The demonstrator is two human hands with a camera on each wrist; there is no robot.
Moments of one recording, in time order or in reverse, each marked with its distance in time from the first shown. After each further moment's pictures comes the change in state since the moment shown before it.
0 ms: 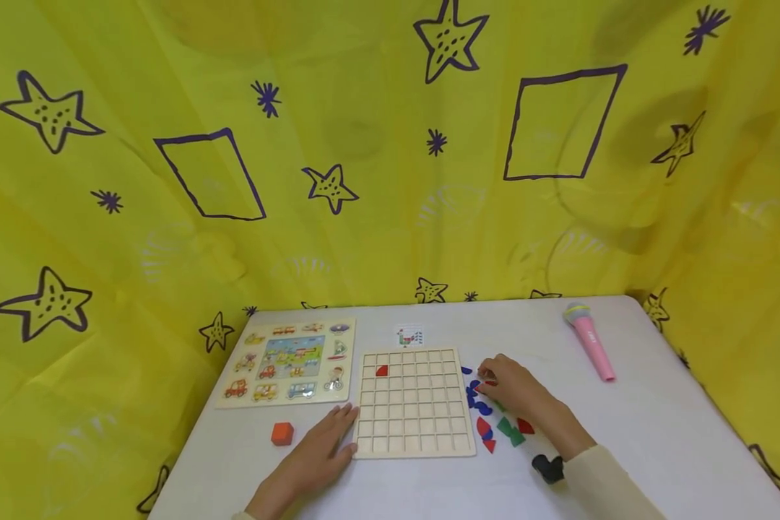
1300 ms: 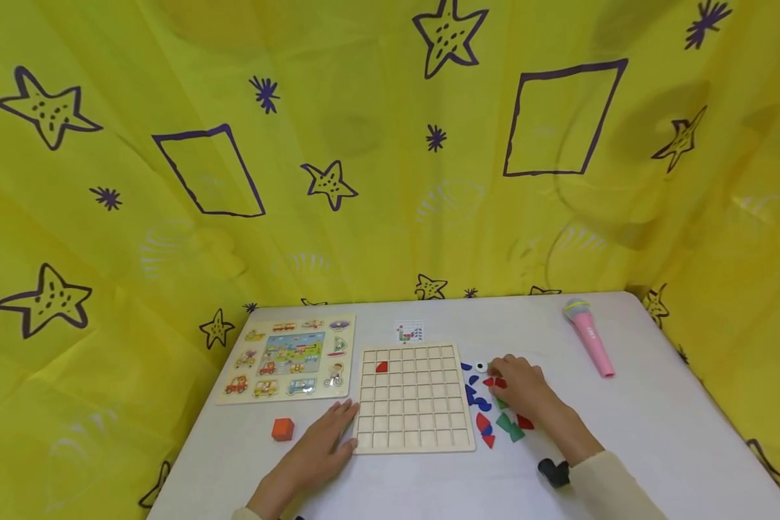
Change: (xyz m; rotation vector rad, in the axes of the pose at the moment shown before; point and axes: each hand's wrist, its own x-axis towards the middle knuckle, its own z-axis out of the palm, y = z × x) left_hand 0.002 -0.005 0.007 -0.009 0.003 -0.025; right_hand -0.012 0.012 0.003 -0.154 0.091 -0.020
